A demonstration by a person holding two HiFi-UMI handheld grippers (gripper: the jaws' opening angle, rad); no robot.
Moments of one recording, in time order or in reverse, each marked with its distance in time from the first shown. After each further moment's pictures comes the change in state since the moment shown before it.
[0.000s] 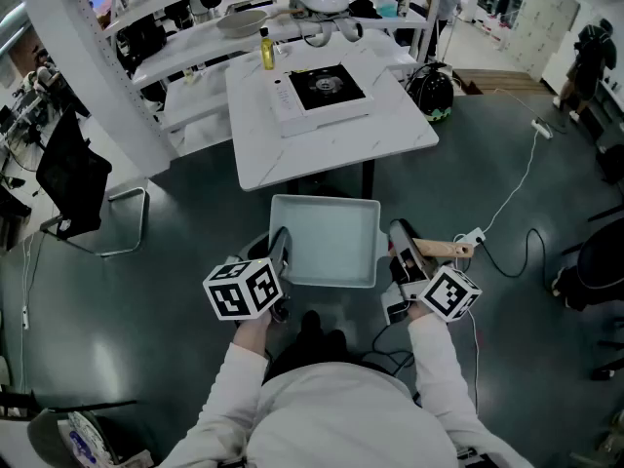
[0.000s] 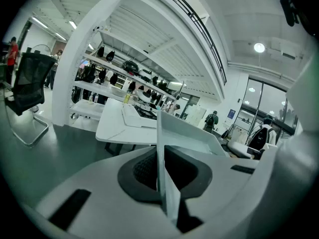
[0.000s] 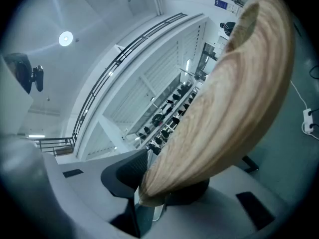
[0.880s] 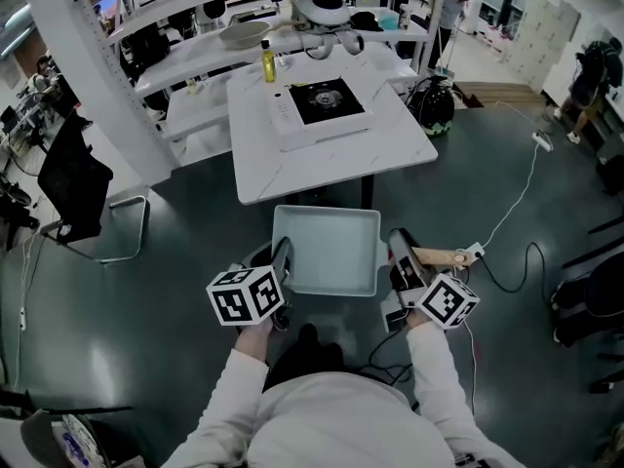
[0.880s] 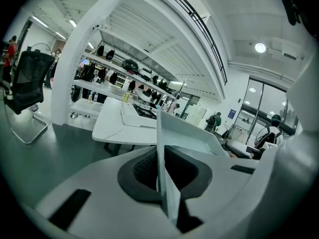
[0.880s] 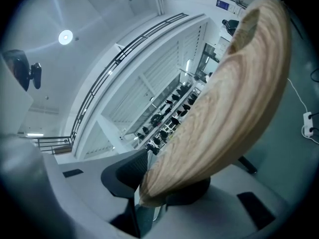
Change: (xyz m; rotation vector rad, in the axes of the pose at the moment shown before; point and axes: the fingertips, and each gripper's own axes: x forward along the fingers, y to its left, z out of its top) left arm 0.017 -0.006 -0.001 -0.010 0.009 0.000; right arm 0.006 -0.016 0.015 -0.051 0.013 -0.029
